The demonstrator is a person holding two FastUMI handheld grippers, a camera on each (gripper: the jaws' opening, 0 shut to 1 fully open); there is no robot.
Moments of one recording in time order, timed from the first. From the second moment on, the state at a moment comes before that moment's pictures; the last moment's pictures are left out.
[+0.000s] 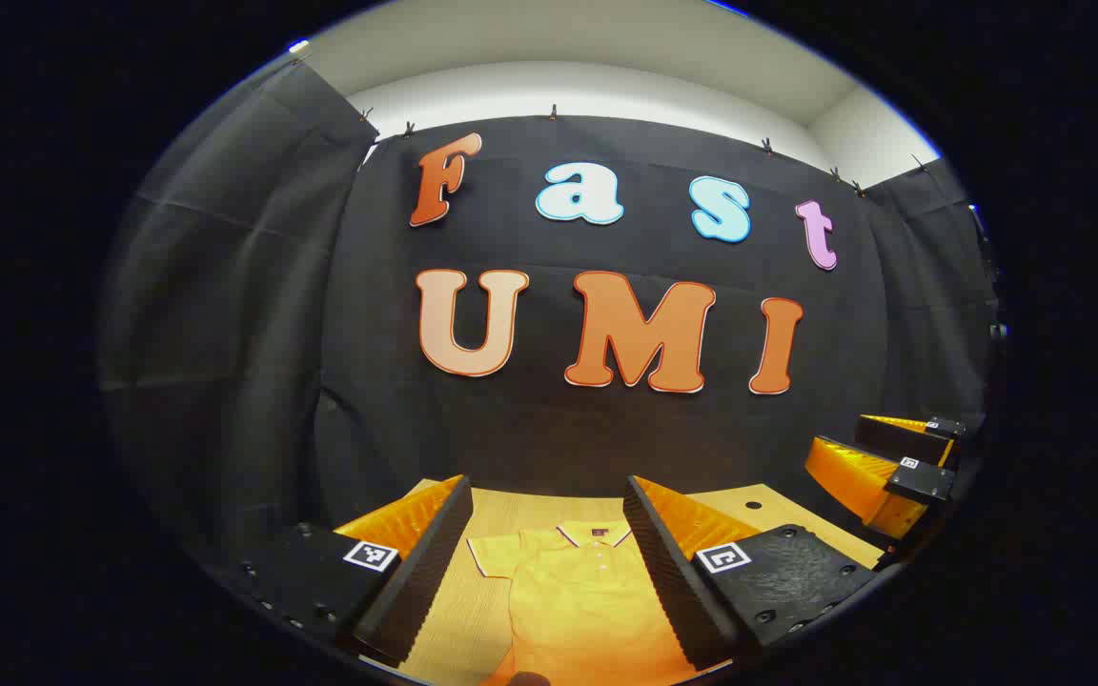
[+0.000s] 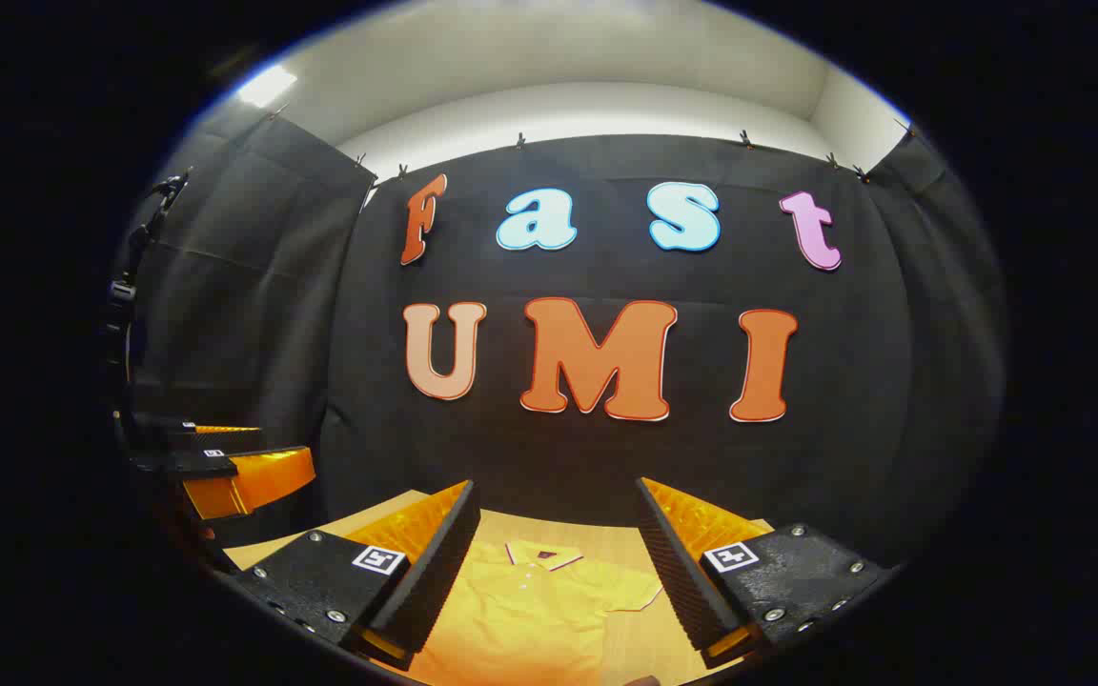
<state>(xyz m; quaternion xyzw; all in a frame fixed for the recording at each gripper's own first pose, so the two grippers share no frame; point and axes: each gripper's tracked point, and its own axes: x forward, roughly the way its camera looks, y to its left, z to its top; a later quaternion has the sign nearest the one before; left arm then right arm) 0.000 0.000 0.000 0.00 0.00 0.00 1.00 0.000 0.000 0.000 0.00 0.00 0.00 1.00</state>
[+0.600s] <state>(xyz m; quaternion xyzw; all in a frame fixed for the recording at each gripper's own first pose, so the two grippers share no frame) 0.035 -0.014 -0.019 0.01 0.01 -0.01 1.00 0.026 -0.014 -0.023 -0.02 0.02 0.00 1.00</state>
